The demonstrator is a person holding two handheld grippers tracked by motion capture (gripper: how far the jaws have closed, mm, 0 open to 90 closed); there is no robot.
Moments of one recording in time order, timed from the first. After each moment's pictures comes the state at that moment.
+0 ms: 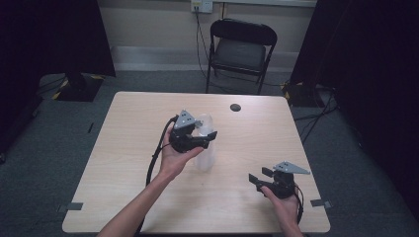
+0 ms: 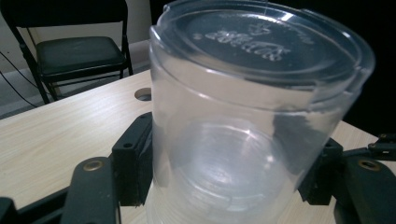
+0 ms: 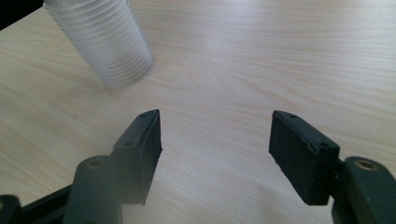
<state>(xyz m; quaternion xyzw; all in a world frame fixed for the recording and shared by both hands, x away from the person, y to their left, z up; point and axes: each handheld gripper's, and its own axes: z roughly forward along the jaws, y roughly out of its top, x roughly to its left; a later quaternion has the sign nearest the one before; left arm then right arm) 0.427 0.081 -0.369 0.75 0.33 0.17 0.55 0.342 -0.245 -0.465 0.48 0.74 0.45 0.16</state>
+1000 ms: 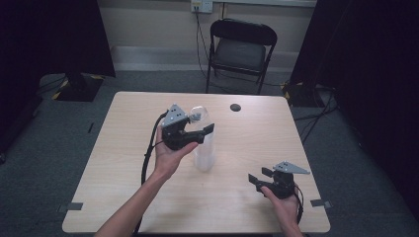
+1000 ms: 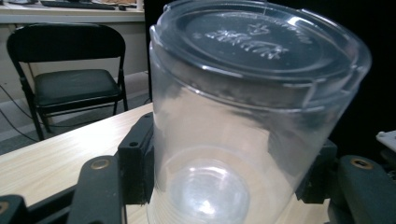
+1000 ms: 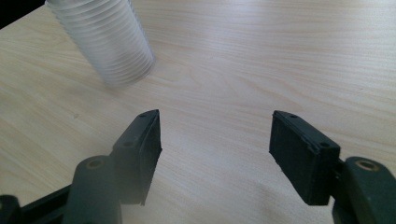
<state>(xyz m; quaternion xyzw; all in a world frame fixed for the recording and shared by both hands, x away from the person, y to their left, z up) 0.413 0.093 -0.343 0.71 0.31 0.18 0.60 0.341 -0.244 -0.465 0.48 0.74 0.45 0.16</state>
